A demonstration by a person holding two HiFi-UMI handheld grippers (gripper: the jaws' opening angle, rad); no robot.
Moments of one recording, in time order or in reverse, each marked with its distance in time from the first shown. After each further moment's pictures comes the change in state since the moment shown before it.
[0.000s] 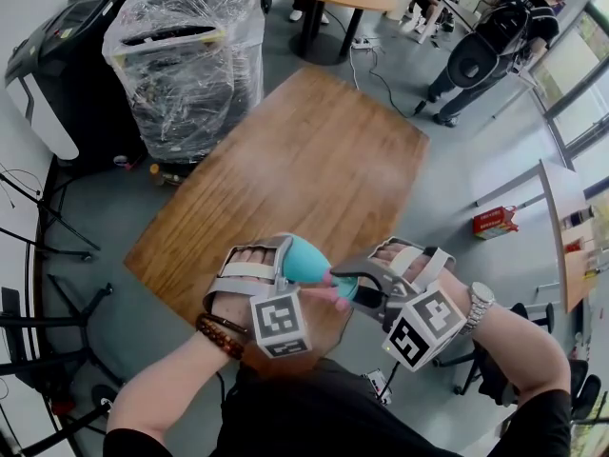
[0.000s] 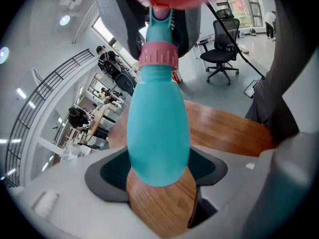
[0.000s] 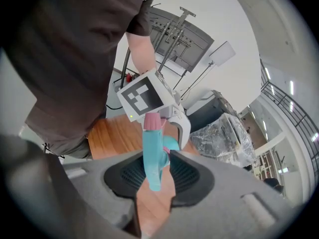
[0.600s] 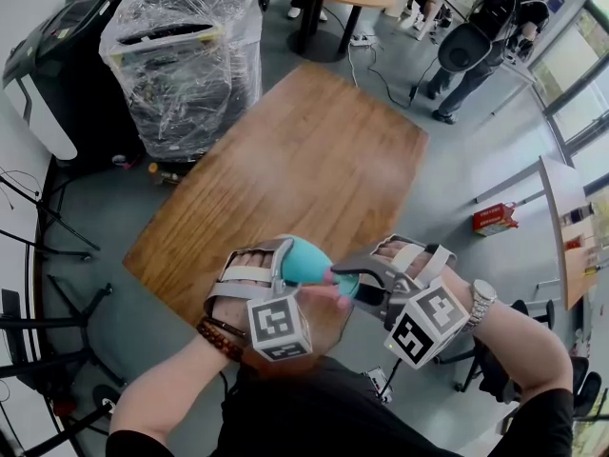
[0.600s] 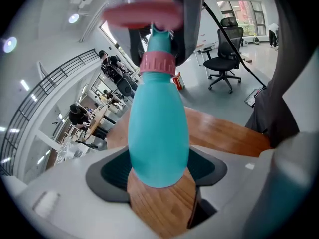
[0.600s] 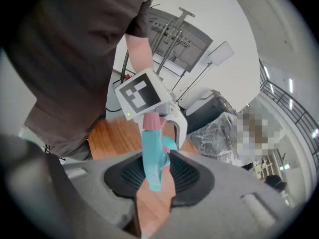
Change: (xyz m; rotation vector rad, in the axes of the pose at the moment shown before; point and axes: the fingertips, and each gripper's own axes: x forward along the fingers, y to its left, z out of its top) left arm -0.005 -0.003 0.008 -0.069 -0.059 -0.002; right arm -0.003 -0.003 0.000 0.027 -0.011 0.011
